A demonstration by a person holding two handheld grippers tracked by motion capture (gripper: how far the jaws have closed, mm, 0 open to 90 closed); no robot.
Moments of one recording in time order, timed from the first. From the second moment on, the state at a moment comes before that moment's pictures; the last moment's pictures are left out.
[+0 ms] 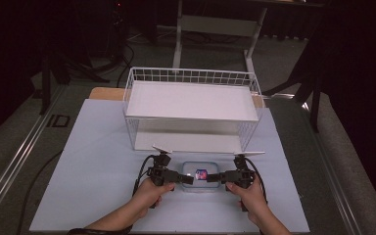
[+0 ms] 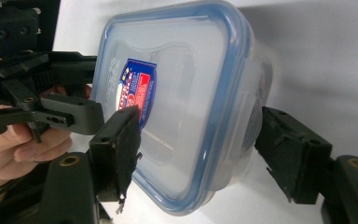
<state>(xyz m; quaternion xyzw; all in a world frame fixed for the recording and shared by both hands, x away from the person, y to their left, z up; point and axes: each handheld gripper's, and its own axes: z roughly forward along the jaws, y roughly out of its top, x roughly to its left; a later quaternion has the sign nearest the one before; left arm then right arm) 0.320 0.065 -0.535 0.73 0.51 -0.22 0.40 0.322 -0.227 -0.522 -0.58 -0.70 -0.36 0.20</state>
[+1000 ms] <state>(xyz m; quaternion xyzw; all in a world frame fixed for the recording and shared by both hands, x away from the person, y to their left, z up) 0.299 0.065 -0.515 0.73 0.52 -0.15 0.41 0.298 -0.223 -0.509 -0.57 -0.71 -0.39 0.12</state>
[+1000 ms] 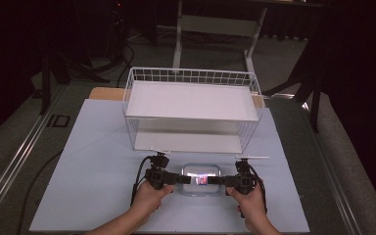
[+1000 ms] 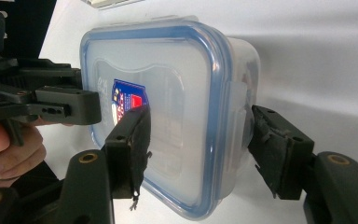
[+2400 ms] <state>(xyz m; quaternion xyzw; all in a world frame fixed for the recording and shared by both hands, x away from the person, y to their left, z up) 0.375 0.100 -0.508 0.71 0.51 -0.04 0.48 0.376 -0.181 -0.507 -0.55 -0.69 -0.47 0.03</state>
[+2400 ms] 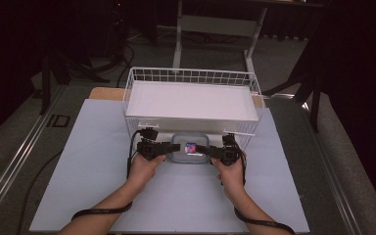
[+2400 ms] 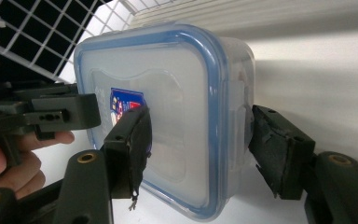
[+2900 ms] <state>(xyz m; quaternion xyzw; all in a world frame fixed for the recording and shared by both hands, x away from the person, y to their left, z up) 0.384 0.105 -0.518 0.70 0.50 -0.03 0.51 0.388 -0.176 -0.508 -0.56 -0.68 -0.48 0.02</state>
